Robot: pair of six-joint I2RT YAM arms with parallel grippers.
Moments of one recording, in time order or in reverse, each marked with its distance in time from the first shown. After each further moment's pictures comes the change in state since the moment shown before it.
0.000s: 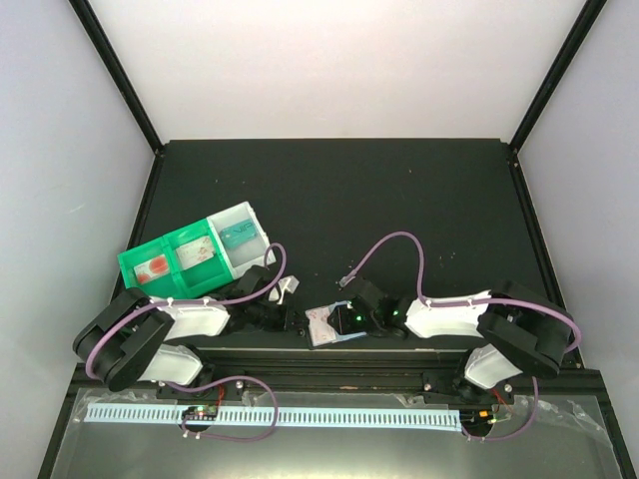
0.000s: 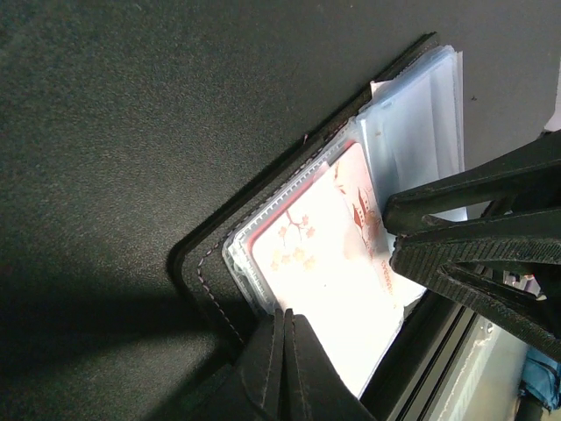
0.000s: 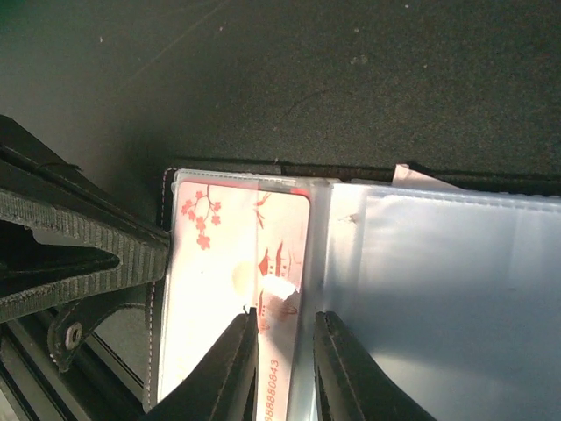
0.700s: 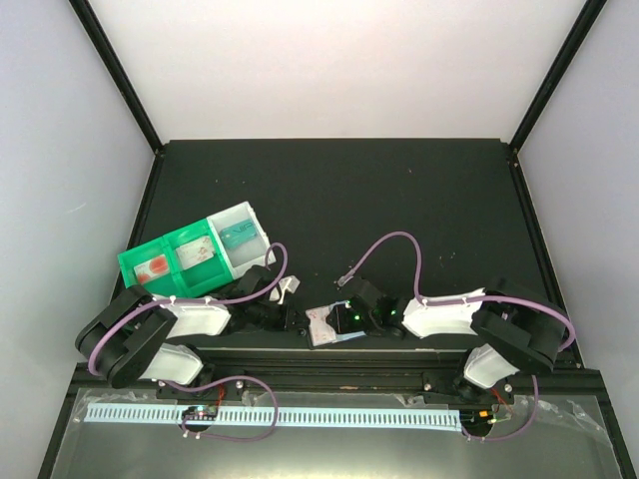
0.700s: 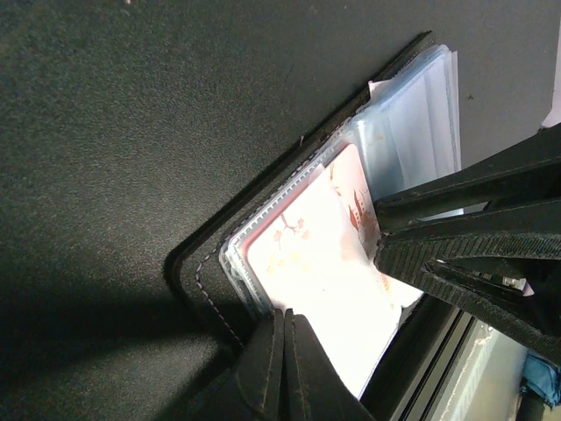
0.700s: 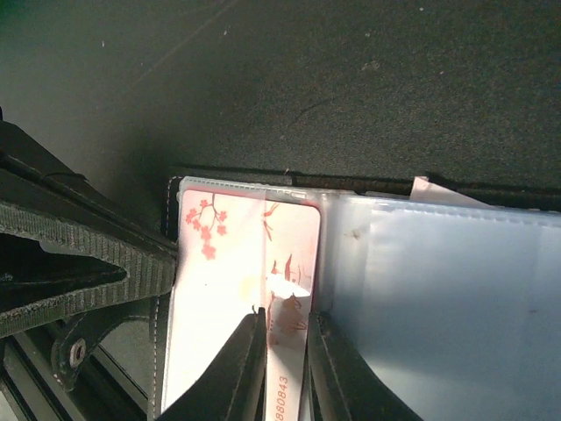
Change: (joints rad) left arm 0.000 0.024 -0.006 0.040 0.004 0.008; right arm 0.000 0.039 0.008 0.044 -0.018 0.008
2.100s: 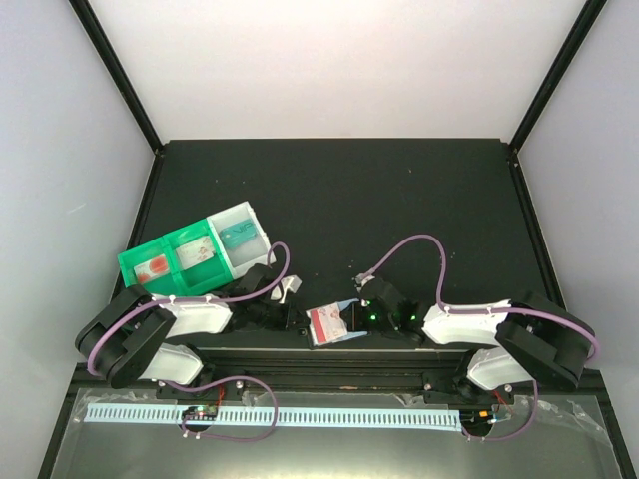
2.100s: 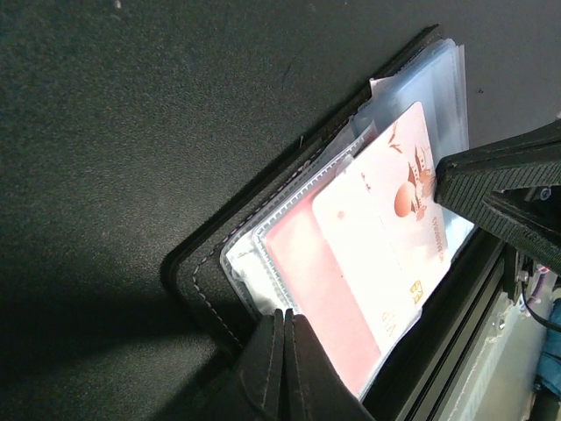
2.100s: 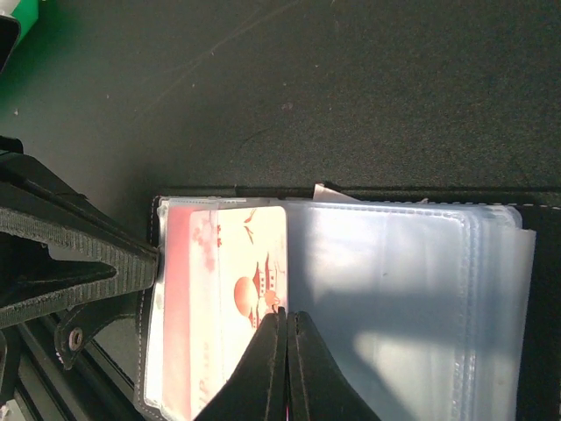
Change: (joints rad) left arm -0.002 -0.002 0.028 -0.055 -0.016 0.028; right arm -0.066 -0.147 -0.141 0.075 0.024 0.006
